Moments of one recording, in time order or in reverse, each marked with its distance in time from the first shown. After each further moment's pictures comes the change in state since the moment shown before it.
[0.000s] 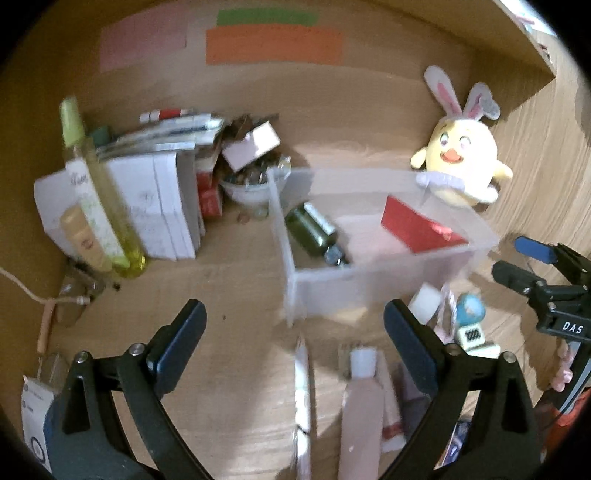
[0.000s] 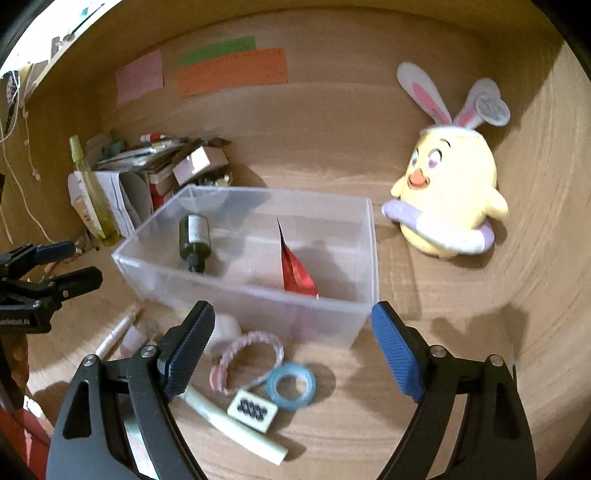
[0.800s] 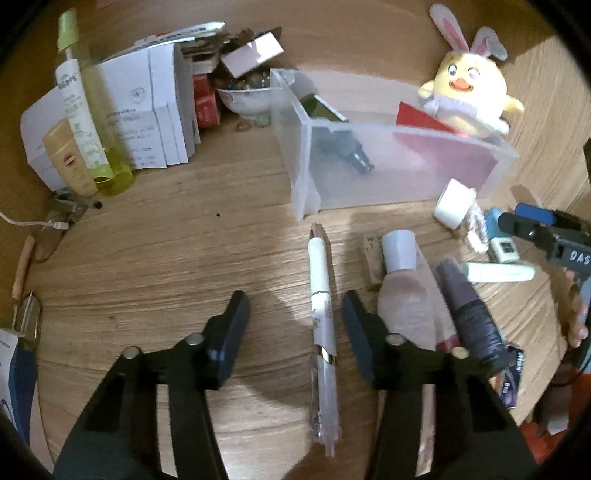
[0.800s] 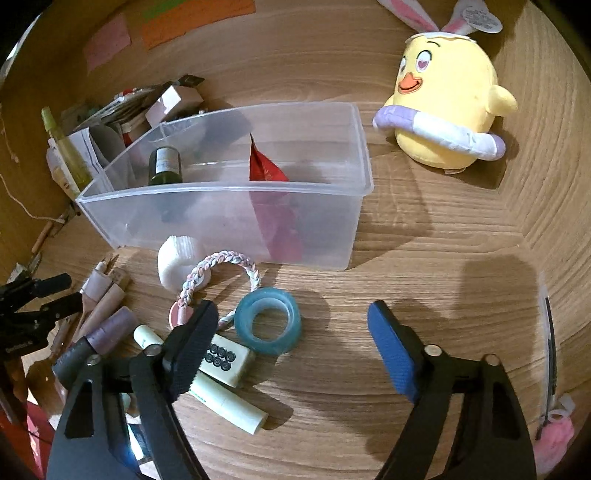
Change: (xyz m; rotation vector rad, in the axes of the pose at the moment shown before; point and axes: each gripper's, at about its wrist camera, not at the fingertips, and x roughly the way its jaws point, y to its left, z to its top) left arm 0.033 0.007 -0.062 0.028 0.159 0.012; right arm 0.045 -0.018 -0.041 0.076 0.193 0.032
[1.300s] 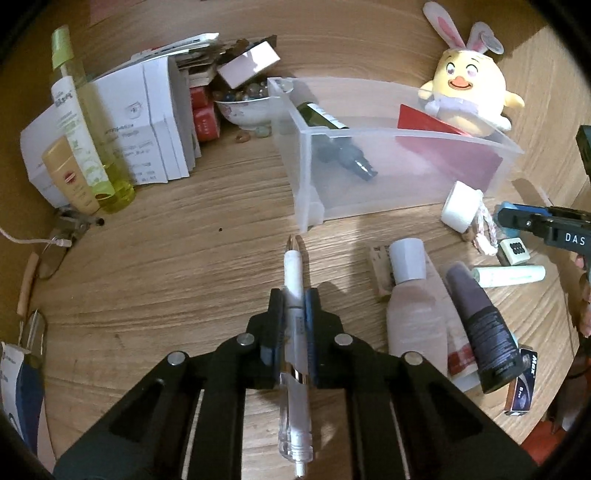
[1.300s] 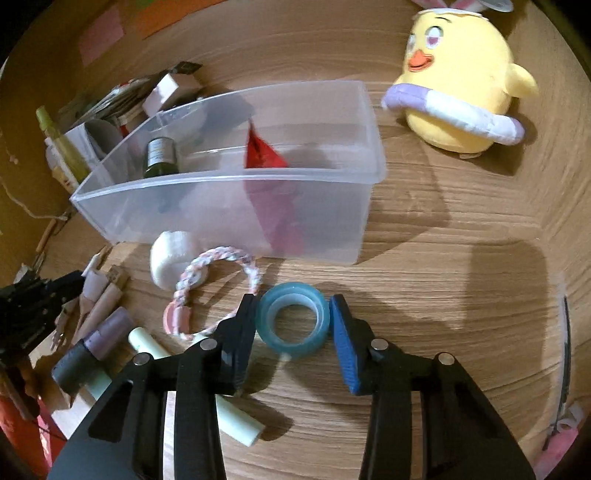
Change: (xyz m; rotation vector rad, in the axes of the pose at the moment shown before) left arm -0.002 0.000 0.003 0.019 -0.036 0.017; right arm 0.012 -0.010 0.004 0.040 0.043 0.027
